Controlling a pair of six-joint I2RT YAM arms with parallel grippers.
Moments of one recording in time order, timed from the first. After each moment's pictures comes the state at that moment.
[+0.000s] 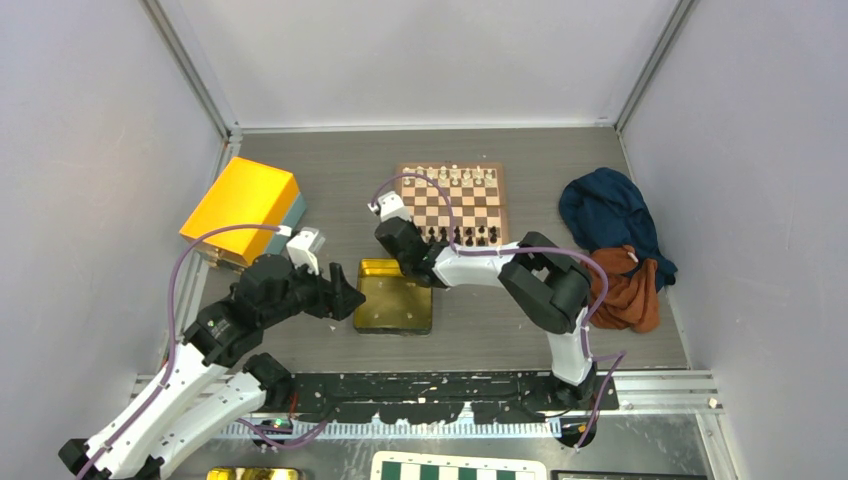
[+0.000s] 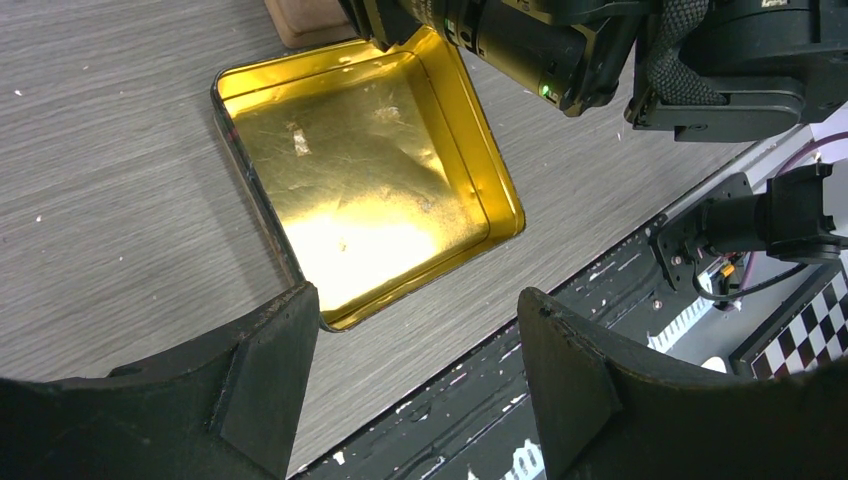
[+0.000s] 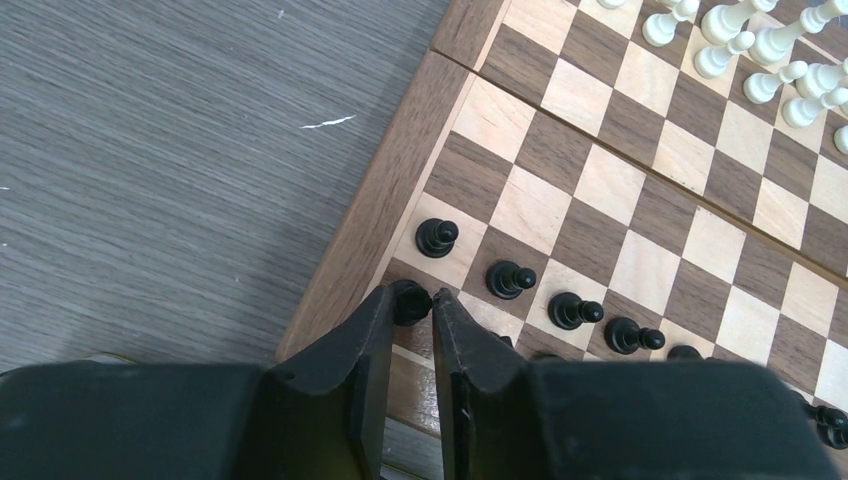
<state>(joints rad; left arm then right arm) -0.65 0.57 0.70 -0.65 0.10 -0.47 0.95 1.95 1.18 0.16 0.60 0.12</state>
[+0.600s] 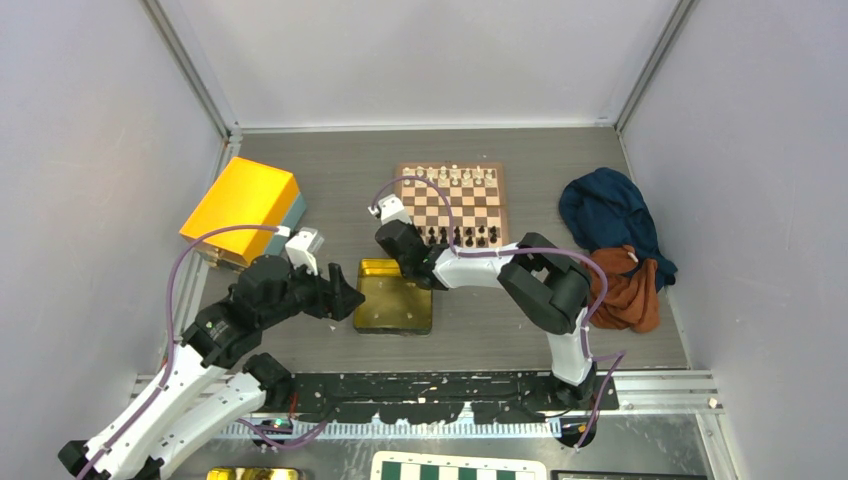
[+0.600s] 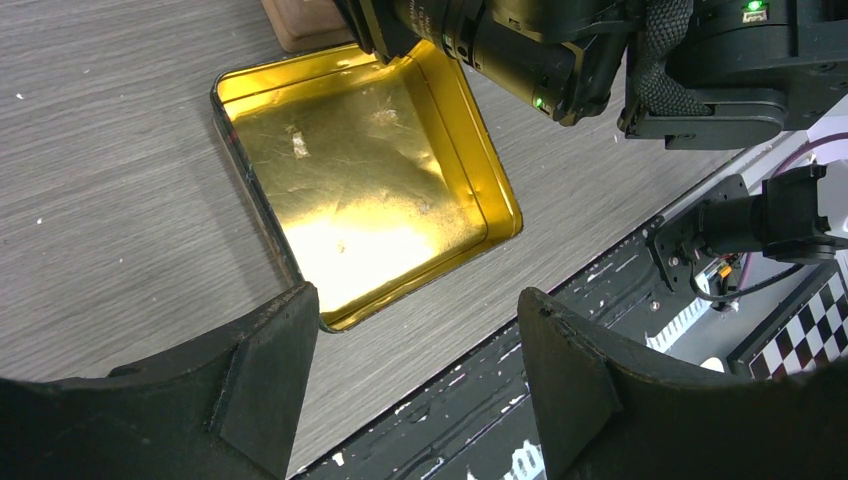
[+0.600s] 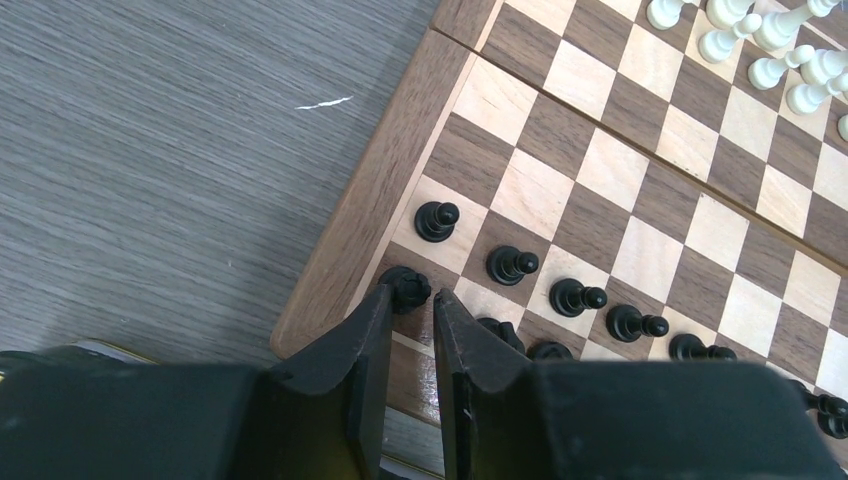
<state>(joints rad) -0.65 0.56 0.70 -0.65 0.10 -0.47 0.96 1.95 1.16 0.16 0.61 0.12</state>
